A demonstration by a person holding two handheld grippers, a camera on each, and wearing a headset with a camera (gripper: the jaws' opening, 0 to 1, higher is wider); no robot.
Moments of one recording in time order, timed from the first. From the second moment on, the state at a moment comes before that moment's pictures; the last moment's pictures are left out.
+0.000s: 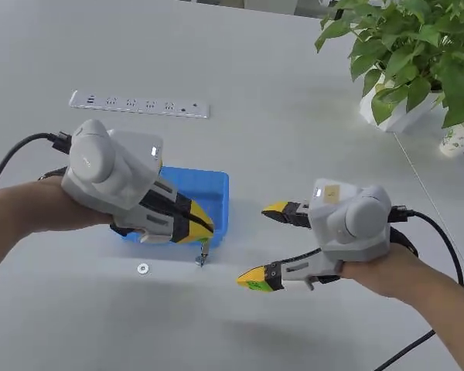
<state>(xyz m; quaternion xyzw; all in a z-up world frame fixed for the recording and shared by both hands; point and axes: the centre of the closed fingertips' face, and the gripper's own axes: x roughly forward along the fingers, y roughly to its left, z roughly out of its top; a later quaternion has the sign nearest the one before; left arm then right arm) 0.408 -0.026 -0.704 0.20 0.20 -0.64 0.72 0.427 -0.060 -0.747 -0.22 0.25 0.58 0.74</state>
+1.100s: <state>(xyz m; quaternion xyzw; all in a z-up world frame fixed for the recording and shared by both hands) 0.408 -0.017 -0.703 0.20 0.19 -0.64 0.72 0.423 -0.045 -0.743 -0.23 0.24 0.60 0.73</state>
